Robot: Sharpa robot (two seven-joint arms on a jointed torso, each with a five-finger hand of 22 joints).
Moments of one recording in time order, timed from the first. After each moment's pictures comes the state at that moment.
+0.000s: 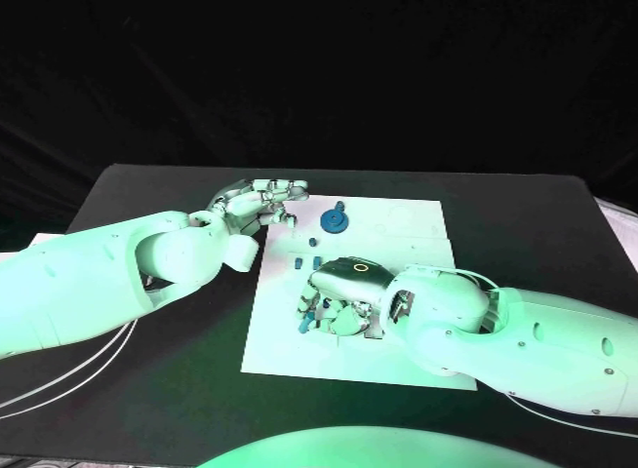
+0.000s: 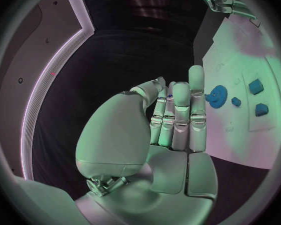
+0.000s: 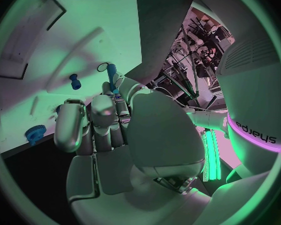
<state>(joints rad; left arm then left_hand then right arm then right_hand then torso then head) 1.17 -0.83 -0.02 1.52 0.12 -0.20 0.23 1.39 -0.14 0.46 0.01 0.12 1.06 0.17 0.11 0.07 1.15 0.10 0.17 0.08 1.22 0.01 1.05 0.59 0.17 1.25 0.11 0.51 0.90 1.03 -0.70 -0.03 1.79 -1.65 -0.16 -0.14 1.47 -0.08 0.43 0.01 0.07 1.18 0.13 0.09 0.09 1.20 0.08 0.12 0.06 1.47 -0.02 1.05 0.91 0.09 1.38 0.08 1.32 1.18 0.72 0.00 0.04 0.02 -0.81</state>
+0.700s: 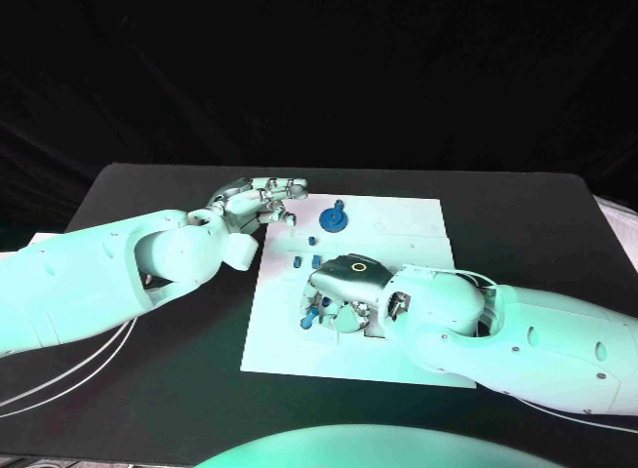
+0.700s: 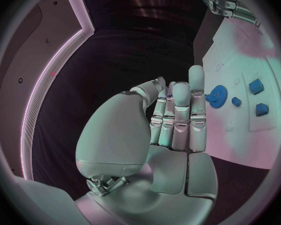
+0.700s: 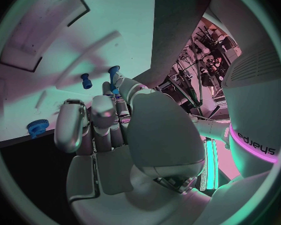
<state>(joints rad) 1.17 -0.83 -0.02 1.52 0.12 -0.20 0.23 1.39 -0.14 0.46 0.01 0.12 1.06 0.17 0.11 0.07 1.15 0.10 0.17 0.08 1.22 0.01 1.05 0.59 0.17 1.25 0.11 0.51 0.90 1.02 -0.69 -0.03 1.78 -1.76 -0.15 -0.18 1.47 -0.08 0.44 0.01 0.07 1.18 0.13 0.08 0.09 1.20 0.08 0.12 0.06 1.47 -0.02 1.06 0.92 0.09 1.38 0.08 1.33 1.19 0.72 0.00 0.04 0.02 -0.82</state>
